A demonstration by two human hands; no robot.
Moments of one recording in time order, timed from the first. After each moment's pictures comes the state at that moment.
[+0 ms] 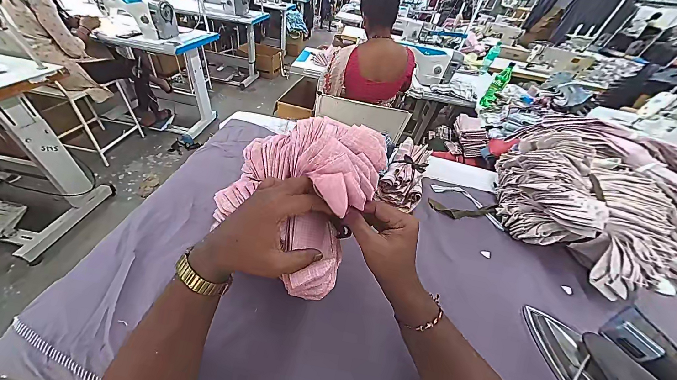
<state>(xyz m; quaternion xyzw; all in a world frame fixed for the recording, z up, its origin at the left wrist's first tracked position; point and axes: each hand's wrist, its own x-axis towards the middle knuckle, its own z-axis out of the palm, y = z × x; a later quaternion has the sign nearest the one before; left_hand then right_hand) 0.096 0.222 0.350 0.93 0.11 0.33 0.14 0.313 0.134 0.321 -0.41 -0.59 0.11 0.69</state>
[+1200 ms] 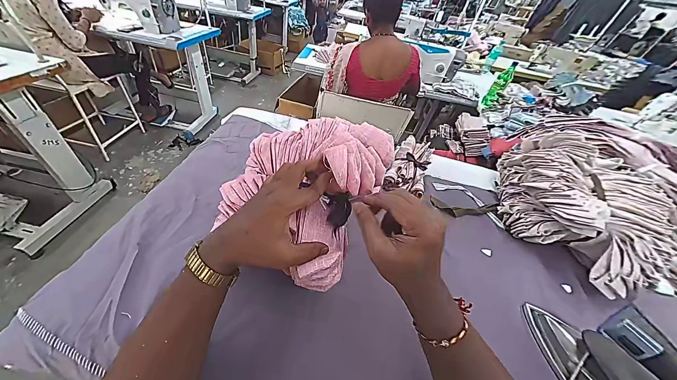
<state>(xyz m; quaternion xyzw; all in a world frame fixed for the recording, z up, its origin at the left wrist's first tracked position) 0.101 0.226 0.341 0.93 0.15 0.32 0.13 0.320 0.113 0.347 -0.47 -0.66 -0.13 0.57</state>
